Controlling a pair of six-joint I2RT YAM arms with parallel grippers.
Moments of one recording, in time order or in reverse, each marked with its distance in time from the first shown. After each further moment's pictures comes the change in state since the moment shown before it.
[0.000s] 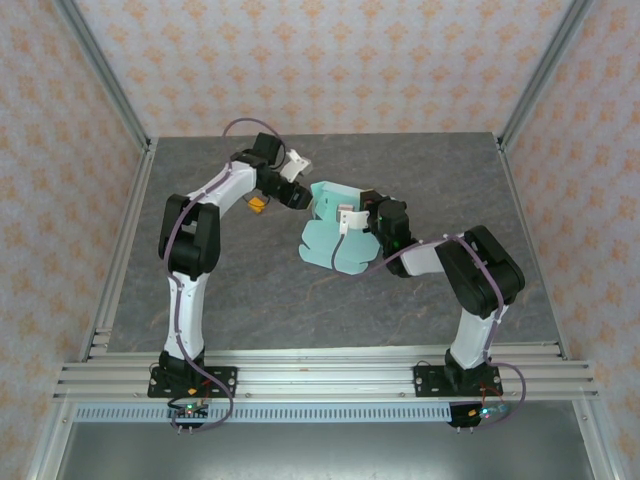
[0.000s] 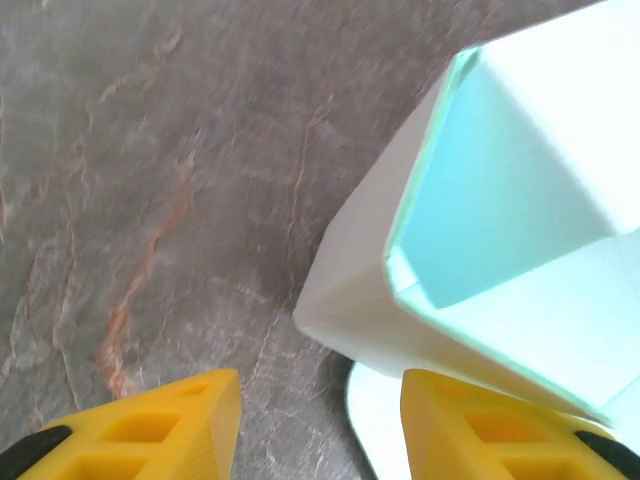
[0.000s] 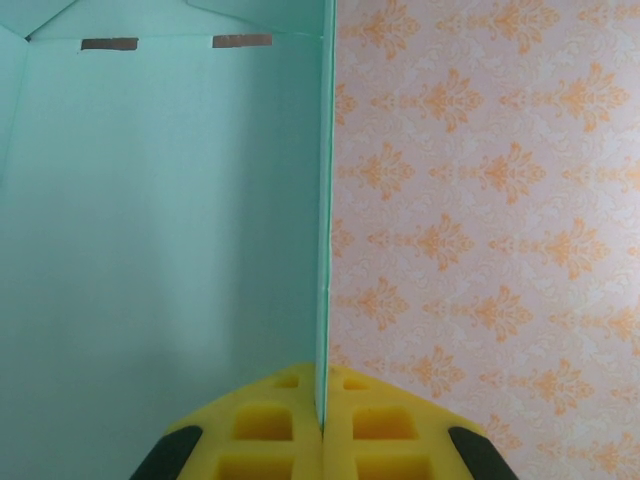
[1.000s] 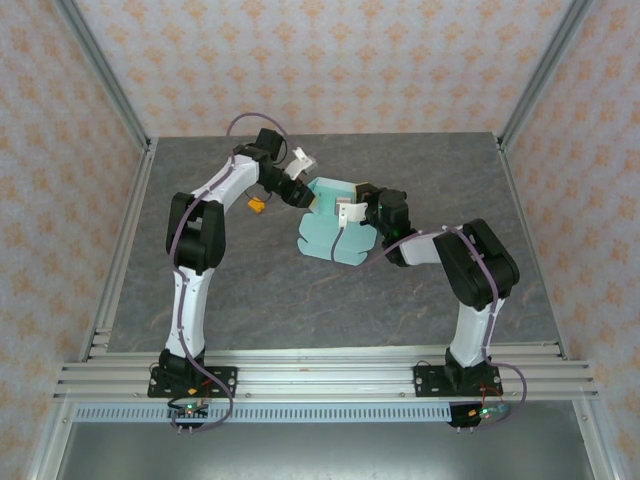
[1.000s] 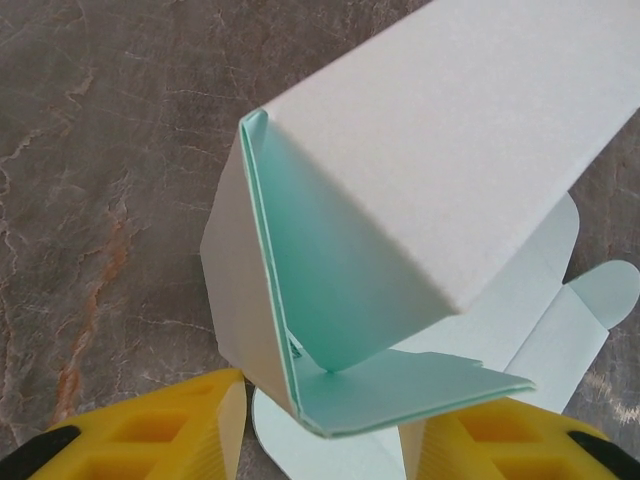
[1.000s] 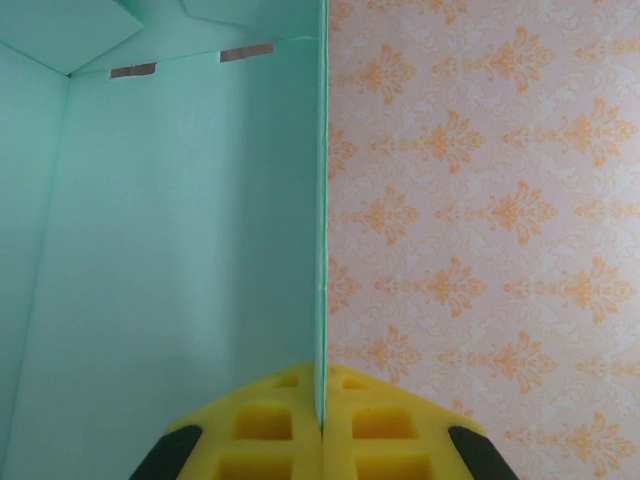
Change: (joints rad) left arm 0.002 0.090 0.146 -0.131 0.102 0.128; right arm -0.035 0.059 0.097 -0.046 -0.142 0.041
